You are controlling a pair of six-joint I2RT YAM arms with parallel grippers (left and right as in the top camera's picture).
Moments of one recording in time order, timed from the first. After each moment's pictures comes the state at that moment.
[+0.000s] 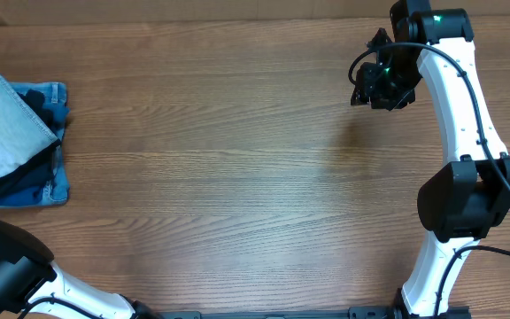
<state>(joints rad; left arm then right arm) 0.84 1.99 1.97 -0.94 0.20 0.46 0.05 2.11 2.11 -1.48 -0.24 0.09</state>
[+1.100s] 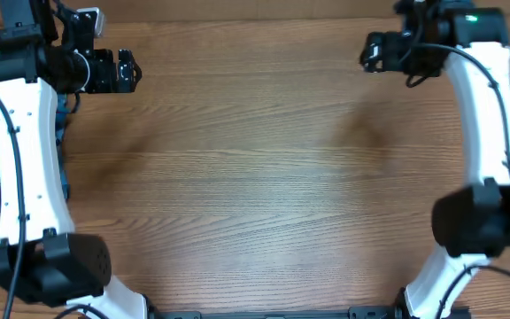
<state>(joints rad) 0.20 1.81 1.98 -1.22 0.33 0.13 -0.01 1.99 2.11 -1.23 -0.22 0.05</state>
